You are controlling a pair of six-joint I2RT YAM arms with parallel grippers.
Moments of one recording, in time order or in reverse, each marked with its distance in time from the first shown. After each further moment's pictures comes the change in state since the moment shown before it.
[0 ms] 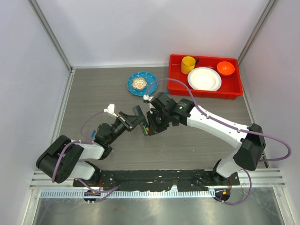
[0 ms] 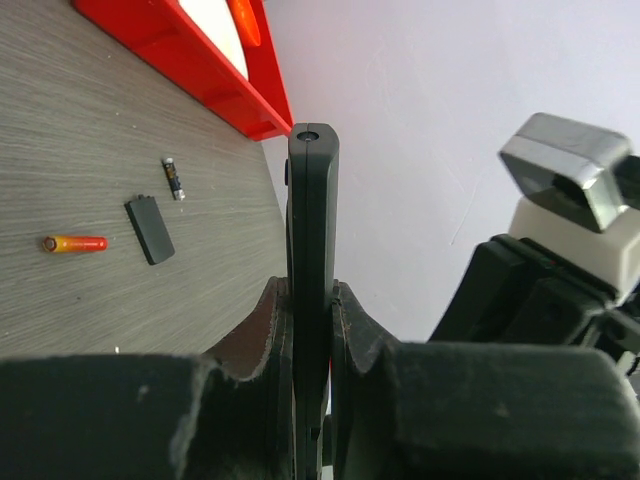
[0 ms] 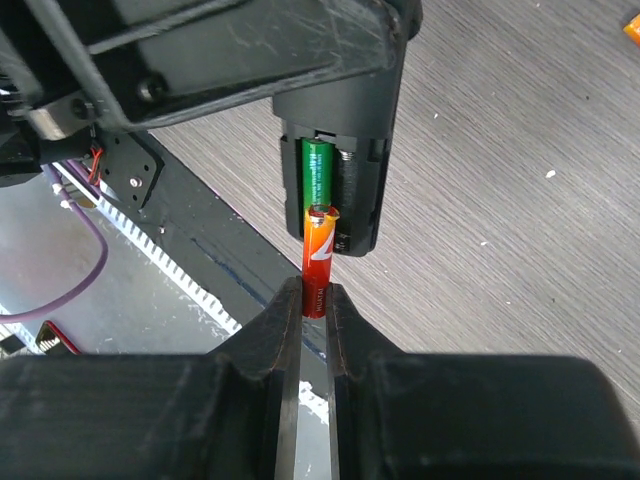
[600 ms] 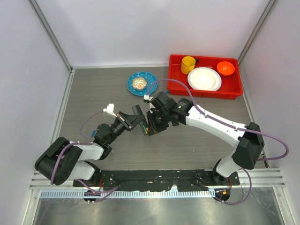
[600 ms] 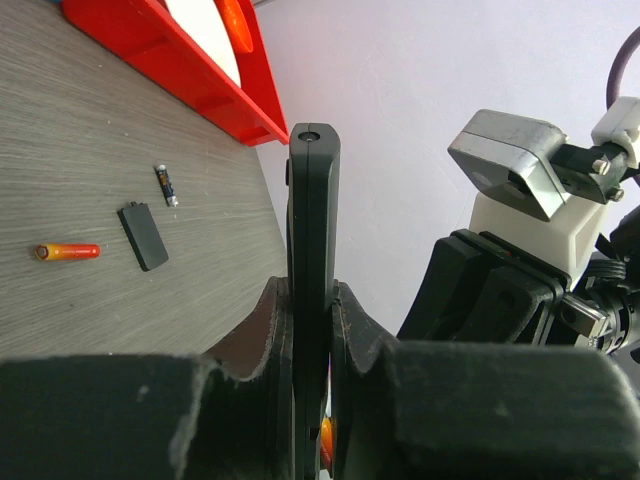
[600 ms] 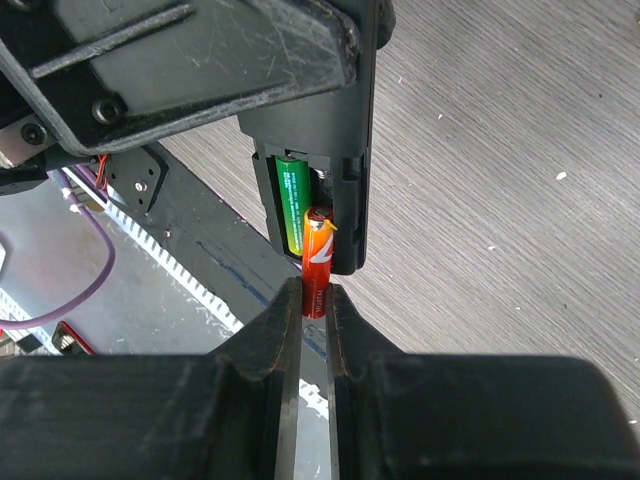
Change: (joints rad) left arm 0.000 -0.029 -0.002 -0.002 -0.001 0.000; right arm -0.027 0.021 -0.022 0.024 -0.029 0.018
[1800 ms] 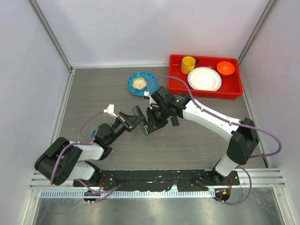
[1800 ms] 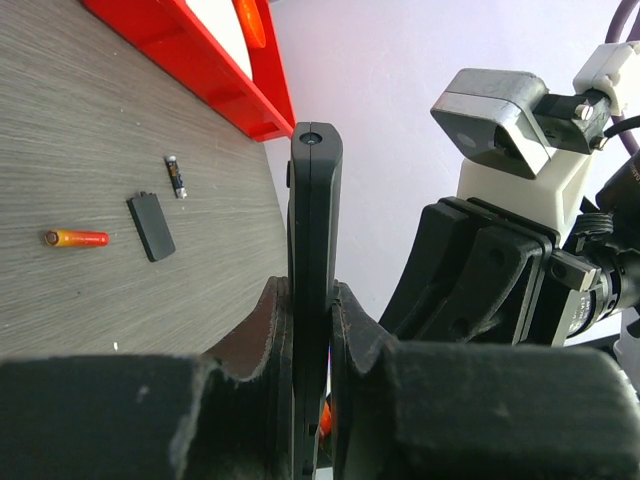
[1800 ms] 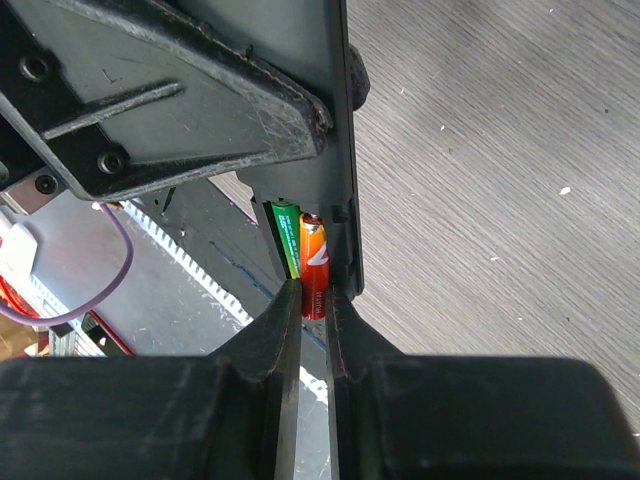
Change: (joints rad) left arm -0.010 -0.006 0.000 -0.034 -0.012 -0.019; right arm -0.070 0.075 0.056 -0.023 -0.095 -0.027
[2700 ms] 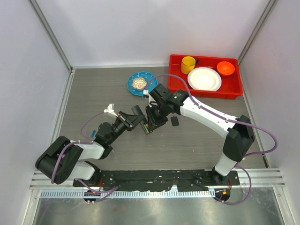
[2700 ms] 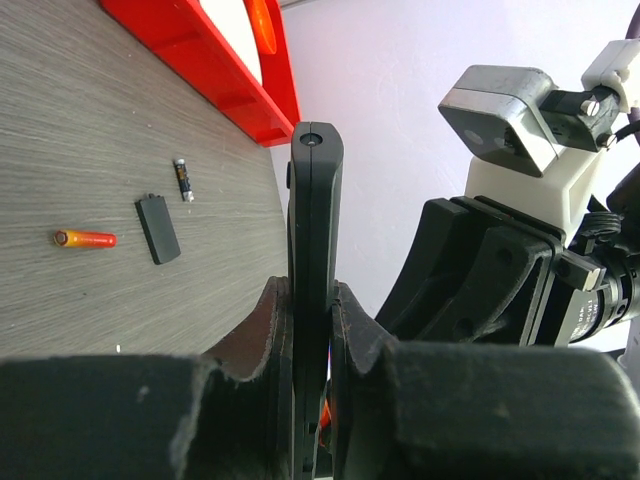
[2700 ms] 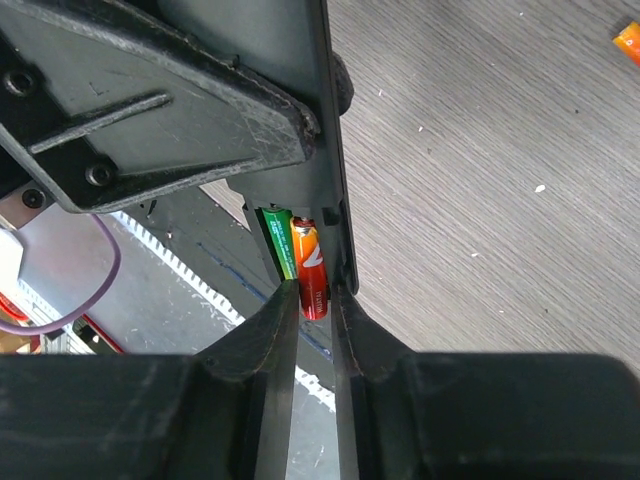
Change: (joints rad) left arm 0.002 0.014 0.016 -0.027 -0.022 -0.026; right arm -0.015 0.058 0.081 -0.072 0.011 -0.025
